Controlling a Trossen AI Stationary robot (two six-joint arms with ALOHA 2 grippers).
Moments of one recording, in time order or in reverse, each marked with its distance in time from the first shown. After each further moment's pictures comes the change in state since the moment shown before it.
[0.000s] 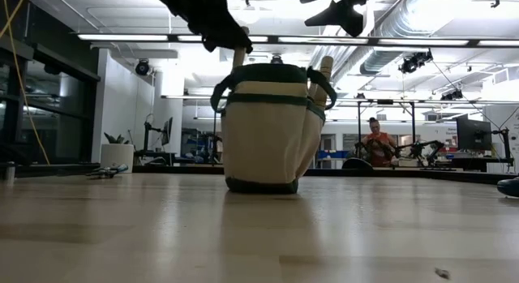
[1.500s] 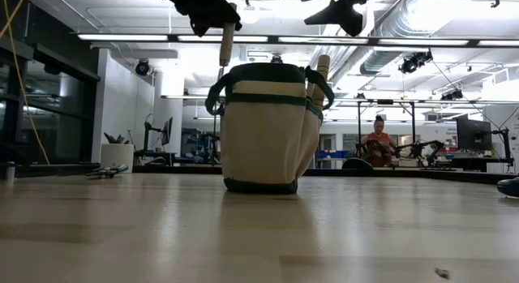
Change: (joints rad) left arm 0.000 -0.110 0.000 -0.045 0.031 -0.041; right arm 0.000 0.000 0.000 -0.002 -0.025 -0.008
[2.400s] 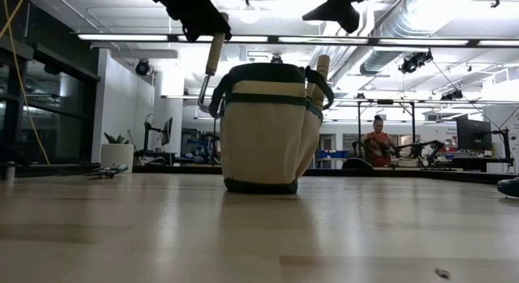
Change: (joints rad) left arm 0.000 -0.009 0.000 -0.095 -0.007 -0.027; right arm 0.000 0.000 0.000 0.036 0.000 -0.044
